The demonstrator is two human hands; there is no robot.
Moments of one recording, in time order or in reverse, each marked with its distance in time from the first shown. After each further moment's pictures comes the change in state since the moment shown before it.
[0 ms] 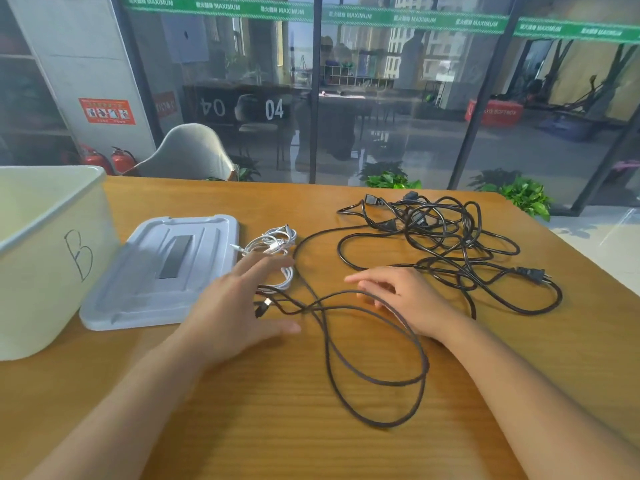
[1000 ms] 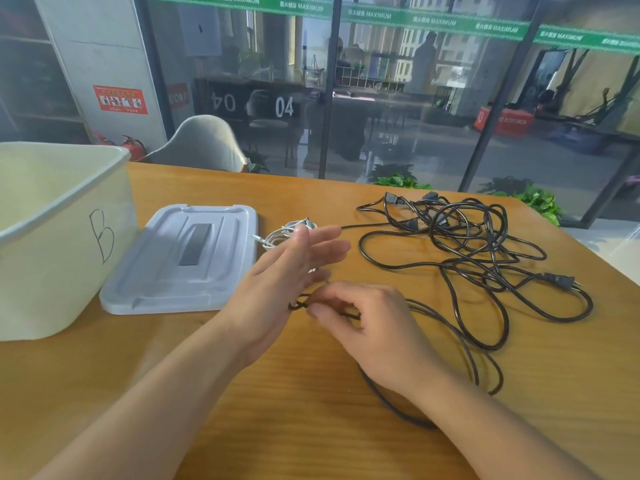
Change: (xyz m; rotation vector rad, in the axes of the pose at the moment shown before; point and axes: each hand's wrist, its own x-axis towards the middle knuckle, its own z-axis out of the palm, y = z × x) left_hand 0.003 0.031 0.007 -1.219 0.005 -0.155; right_hand -0.026 -0.107 0.070 0.038 0.193 -0.228
